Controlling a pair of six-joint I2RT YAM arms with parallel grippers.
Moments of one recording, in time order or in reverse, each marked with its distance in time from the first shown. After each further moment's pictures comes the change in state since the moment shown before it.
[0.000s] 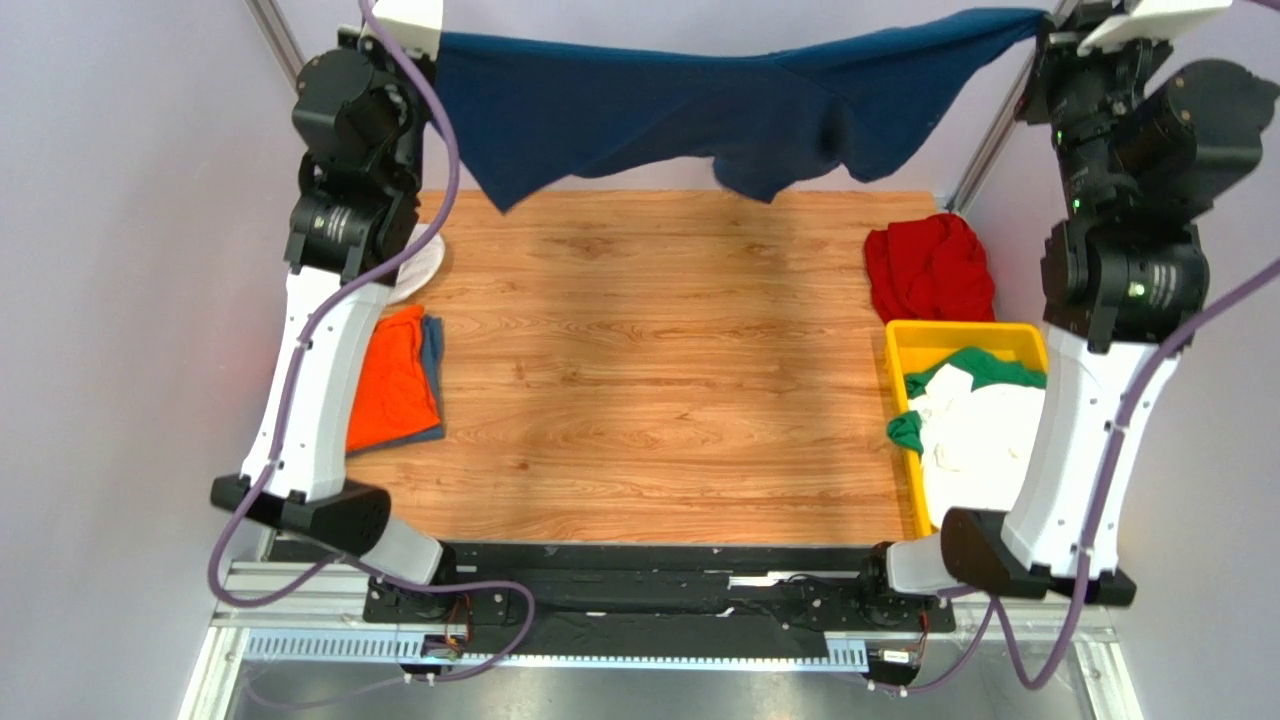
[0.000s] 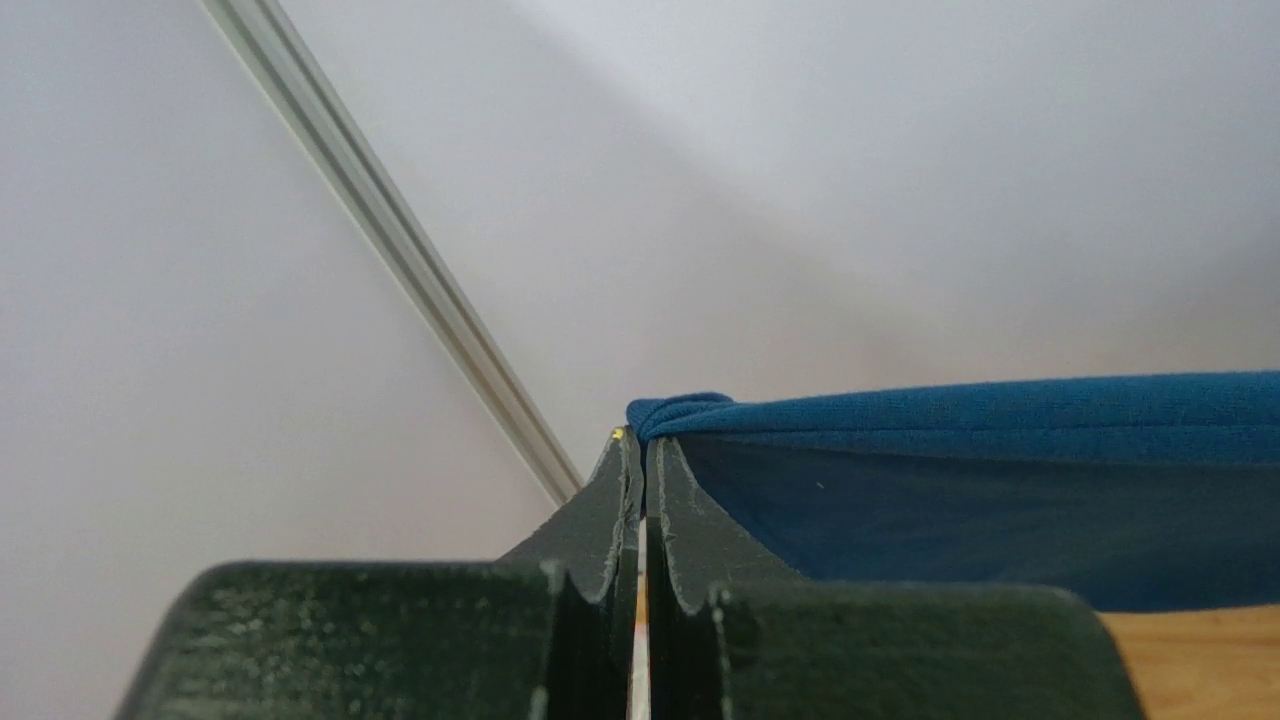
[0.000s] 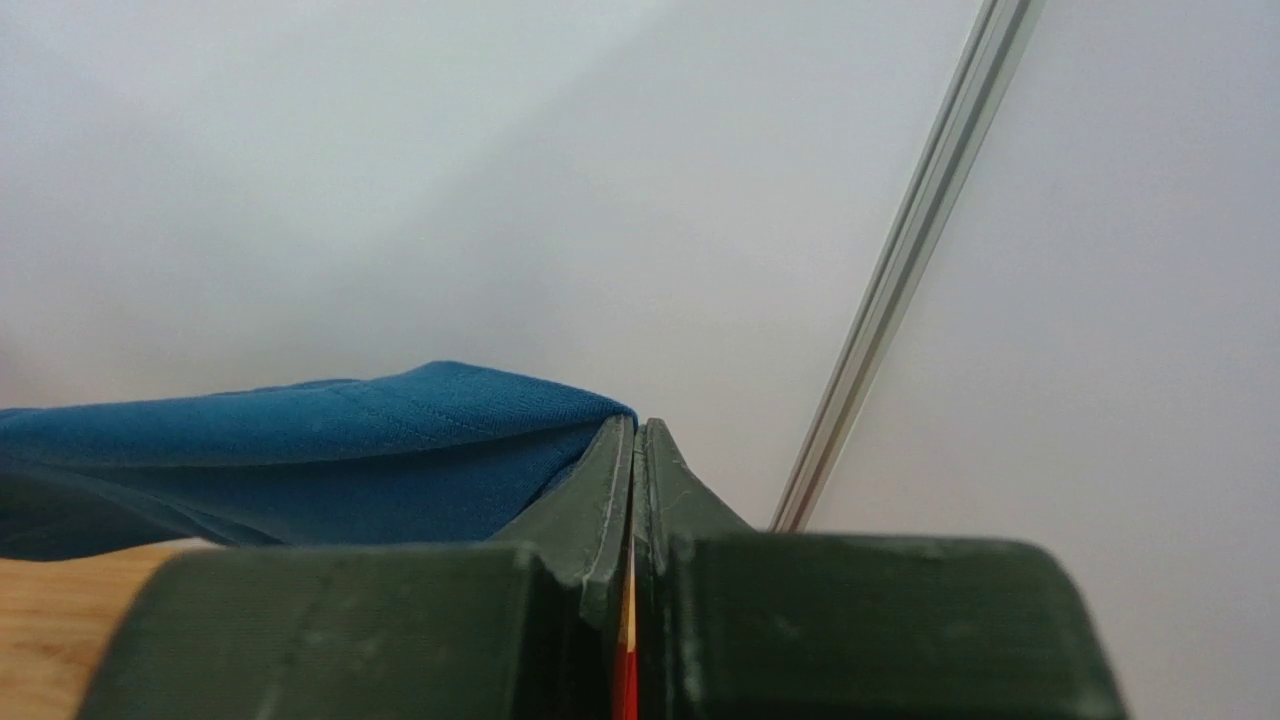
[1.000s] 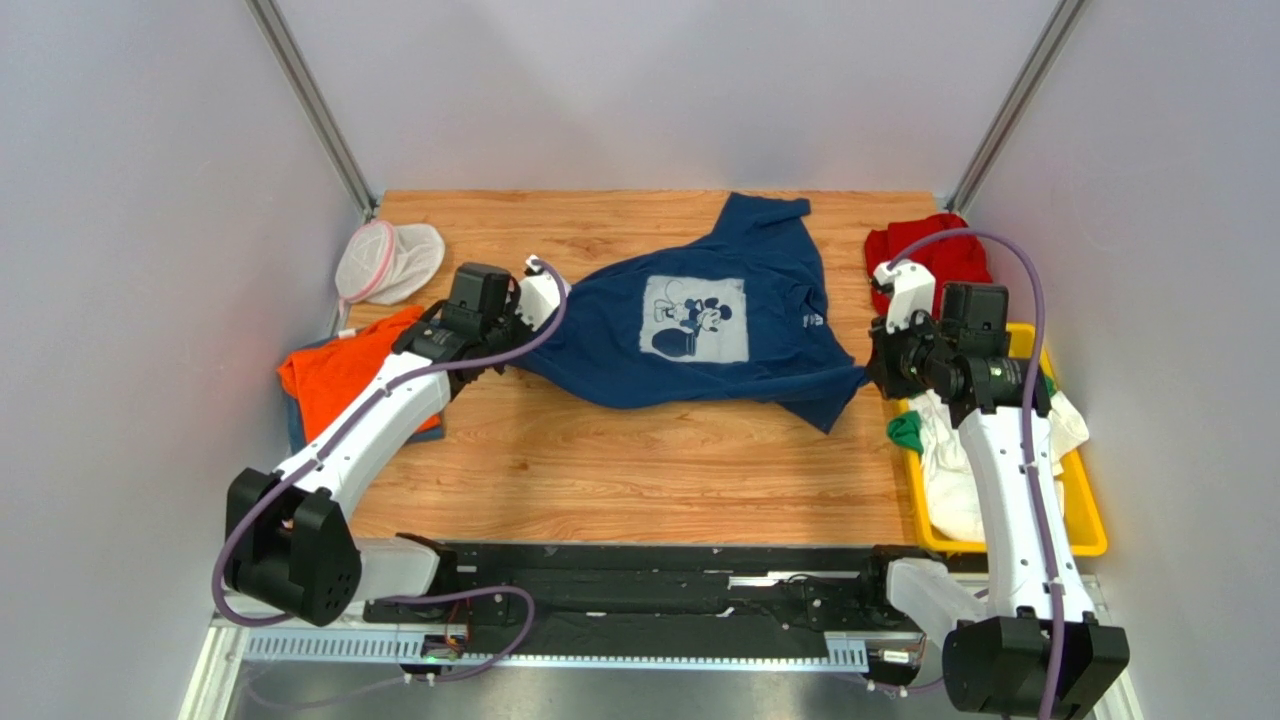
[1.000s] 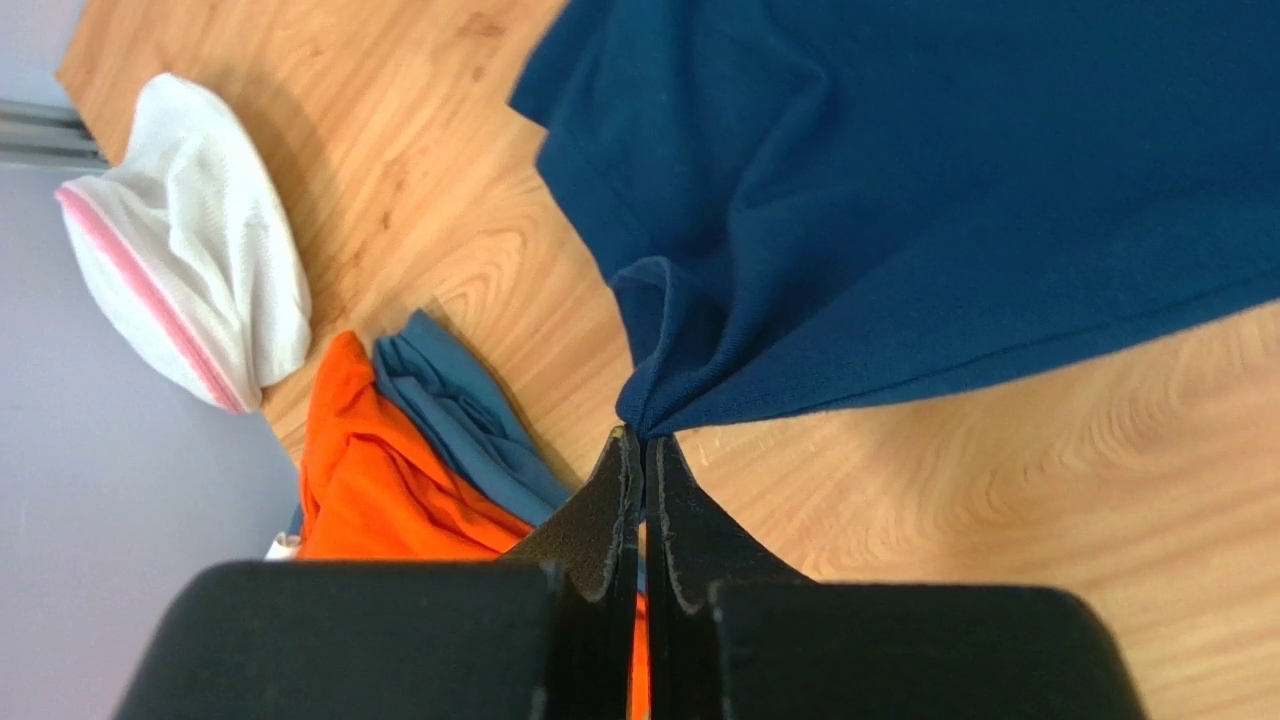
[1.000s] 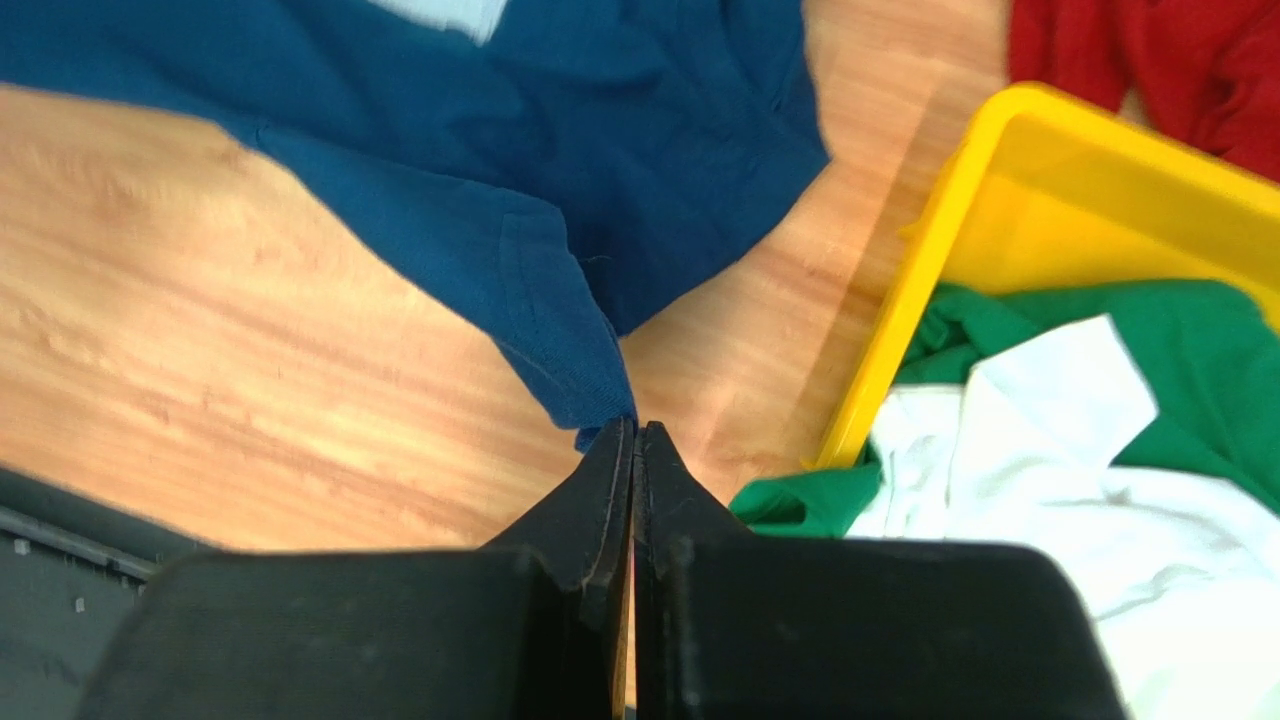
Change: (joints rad) left arm -0.062 -0.274 -1.147 -0.124 0.277 0.094; right arm 0.000 -0.451 -1.263 -0.288 -0.272 -0.158
